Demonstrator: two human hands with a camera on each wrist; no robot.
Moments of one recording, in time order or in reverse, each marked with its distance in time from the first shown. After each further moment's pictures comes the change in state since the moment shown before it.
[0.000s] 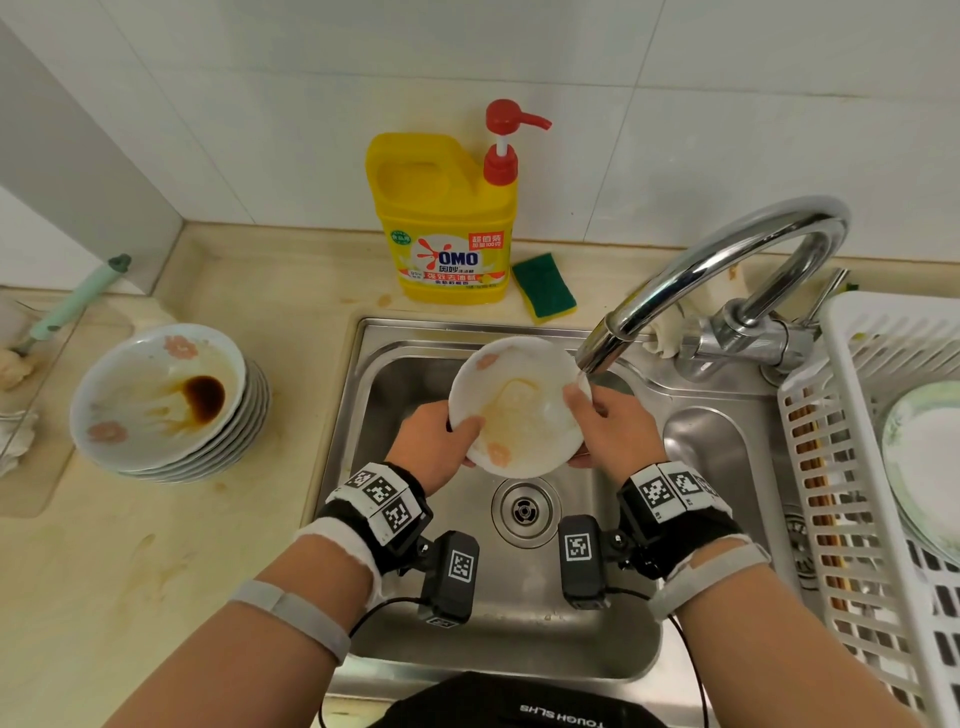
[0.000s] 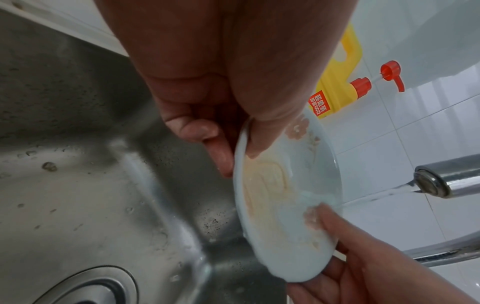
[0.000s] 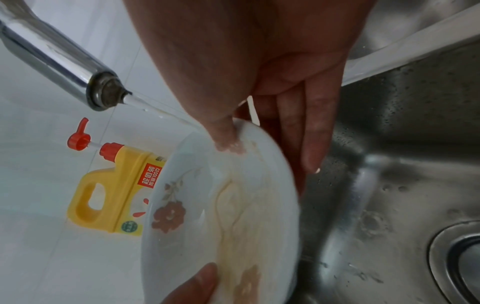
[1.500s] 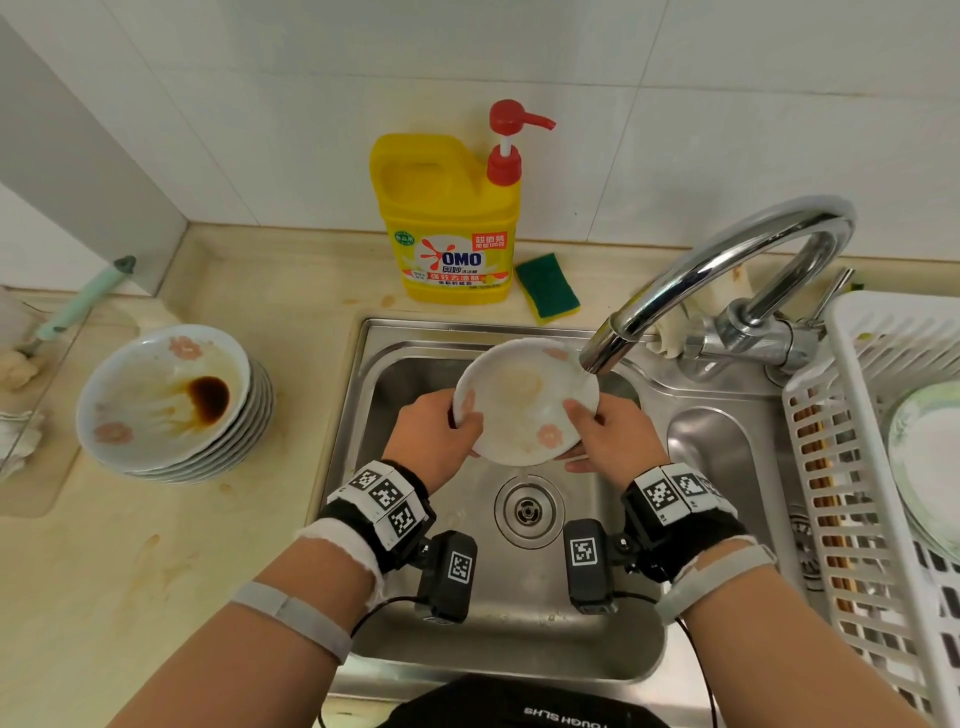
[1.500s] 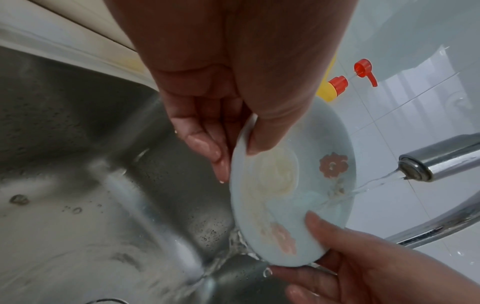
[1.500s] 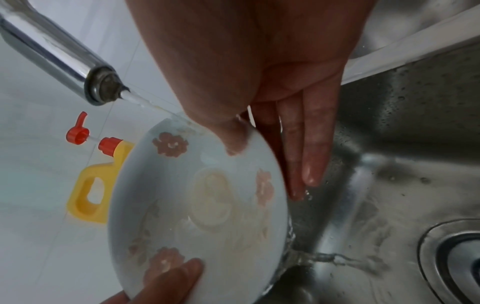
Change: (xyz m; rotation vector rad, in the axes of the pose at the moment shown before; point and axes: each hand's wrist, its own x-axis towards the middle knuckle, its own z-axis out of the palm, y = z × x) left_hand -0.006 0.011 -0.007 0.072 0.083 0.092; right_hand 0.001 0.005 0.004 0.051 -0.058 0.020
